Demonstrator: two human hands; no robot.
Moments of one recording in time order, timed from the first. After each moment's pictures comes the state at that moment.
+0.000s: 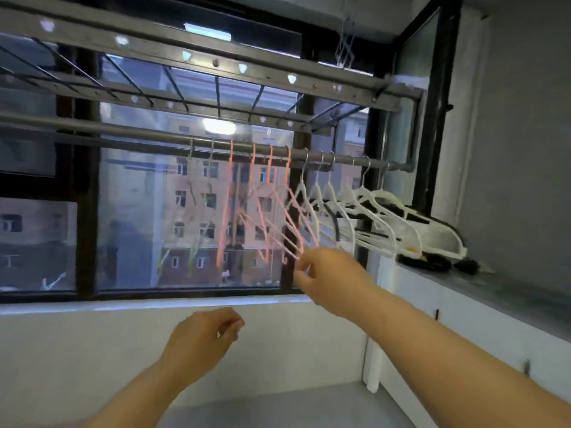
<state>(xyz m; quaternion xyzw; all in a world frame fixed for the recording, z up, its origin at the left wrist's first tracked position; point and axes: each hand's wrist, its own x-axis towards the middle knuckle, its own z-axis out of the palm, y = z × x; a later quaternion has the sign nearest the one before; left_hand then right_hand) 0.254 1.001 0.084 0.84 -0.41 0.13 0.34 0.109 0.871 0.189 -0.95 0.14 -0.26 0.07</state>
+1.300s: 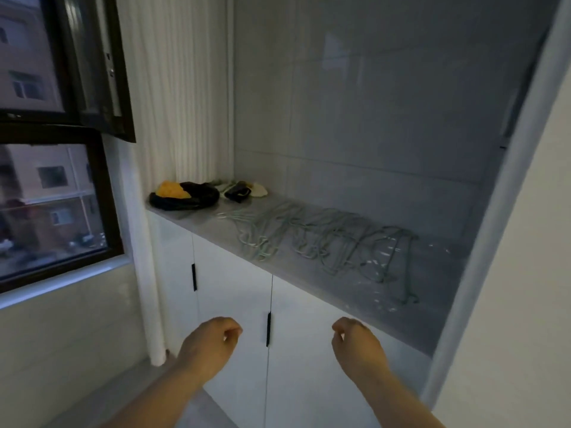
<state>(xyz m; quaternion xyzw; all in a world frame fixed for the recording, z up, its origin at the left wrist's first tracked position) 0.020 0.193 -0.058 0.72 -0.62 -0.15 0.28 -0.216 0.159 -0.036 -0.73 0.65 -0.16 0.13</state>
